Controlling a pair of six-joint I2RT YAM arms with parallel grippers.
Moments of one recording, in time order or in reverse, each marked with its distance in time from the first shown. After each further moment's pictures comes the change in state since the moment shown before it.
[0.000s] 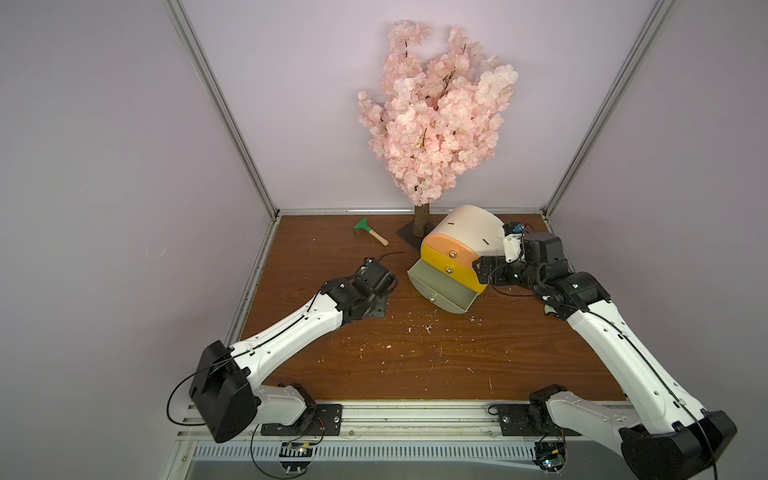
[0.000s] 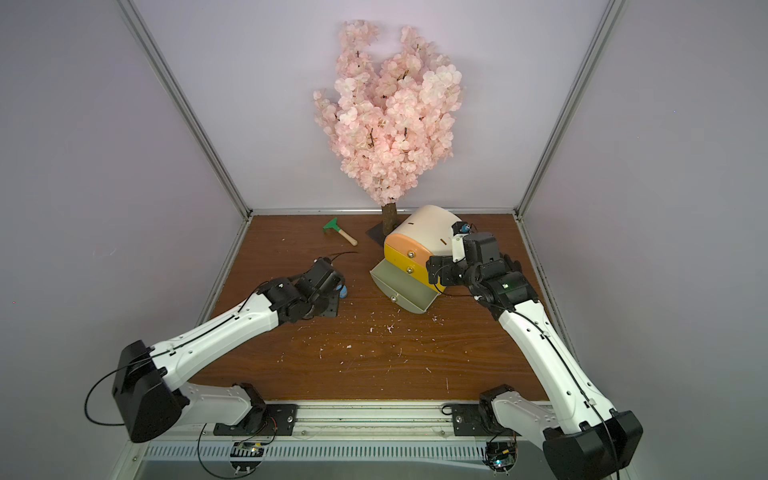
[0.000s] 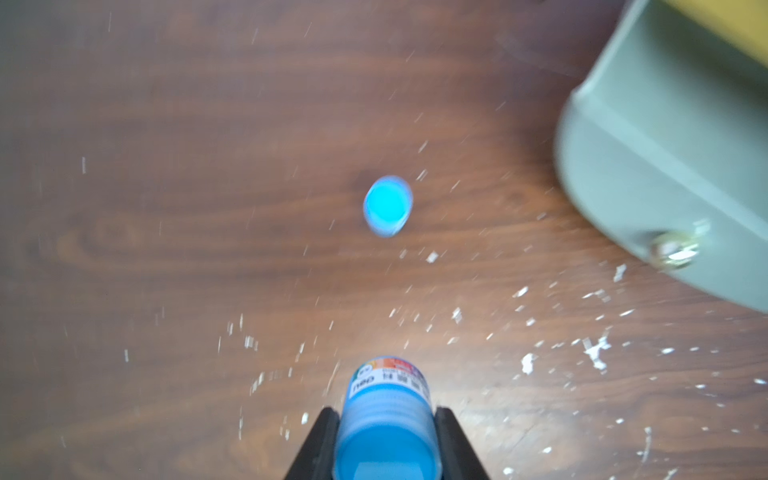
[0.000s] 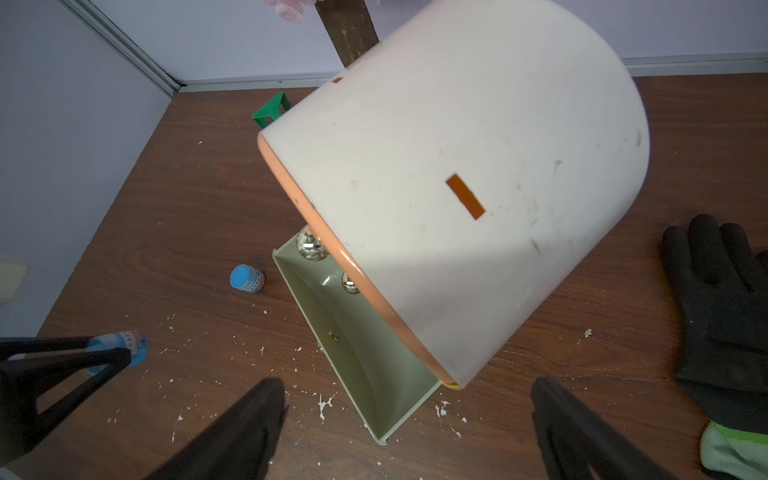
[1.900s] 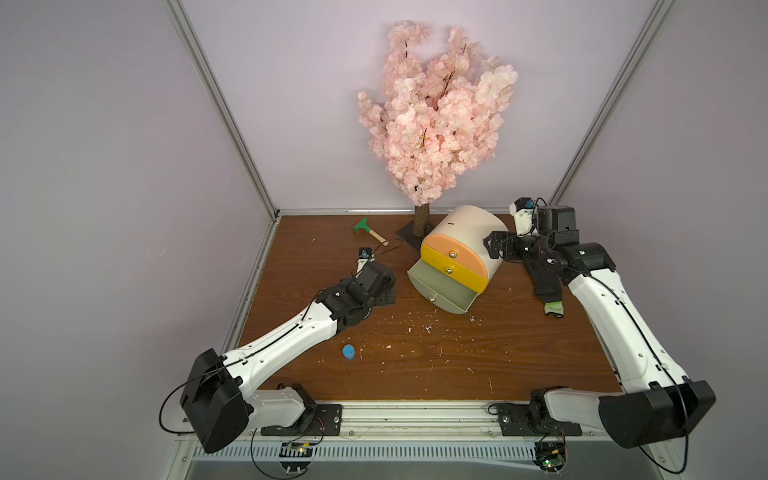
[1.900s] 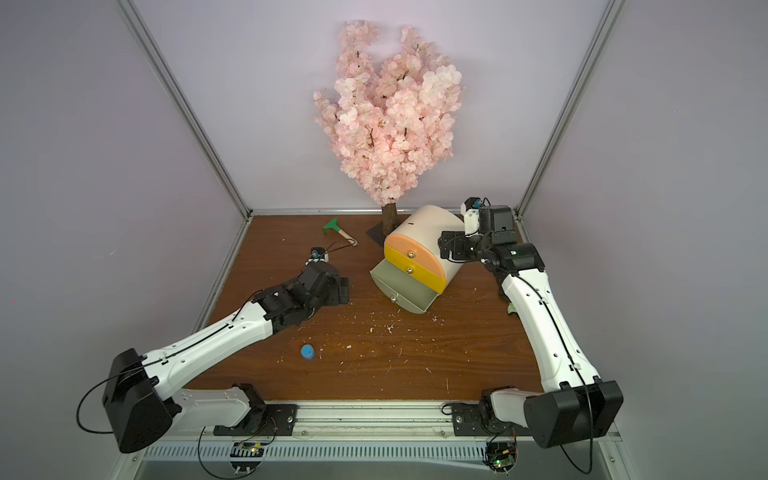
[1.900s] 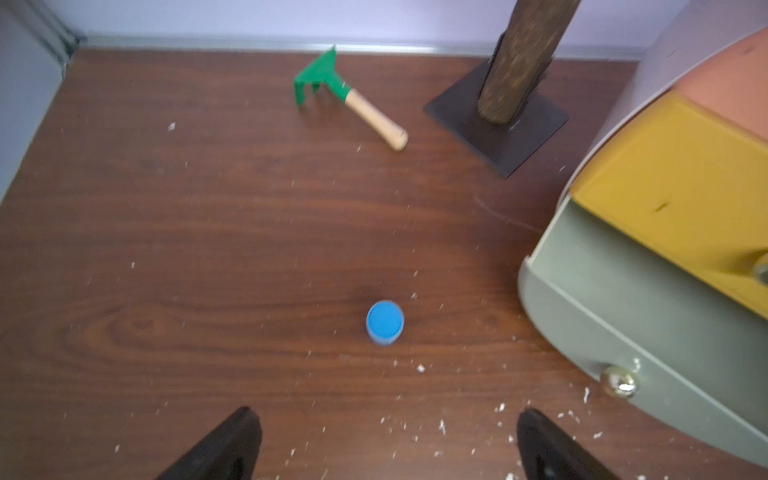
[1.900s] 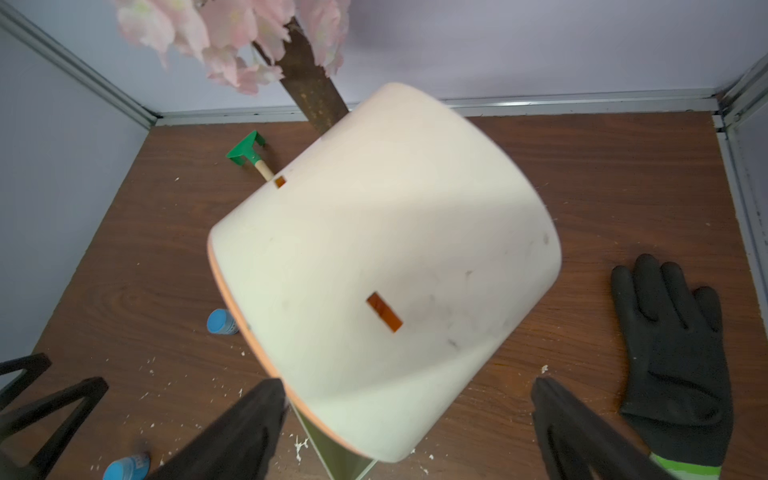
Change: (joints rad) left arm -0.005 -0.134 -0.165 0.224 -0.156 -0.097; right arm -0.131 0.168 0.216 -0.069 -0.105 -0.079
